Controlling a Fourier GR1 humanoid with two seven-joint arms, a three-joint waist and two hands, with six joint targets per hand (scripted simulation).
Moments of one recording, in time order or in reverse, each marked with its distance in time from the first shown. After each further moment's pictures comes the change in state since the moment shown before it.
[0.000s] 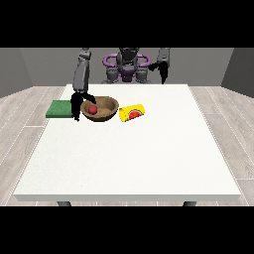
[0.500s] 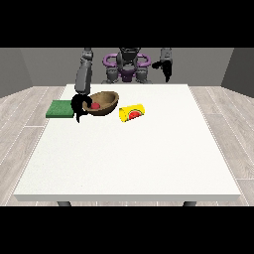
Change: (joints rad) left arm -0.017 0.026 0.015 -0.073 0.002 -0.031 0.016; right arm 0.008 0.029 -0.076 -0.001 -0.085 -0.062 -0.024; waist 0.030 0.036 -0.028
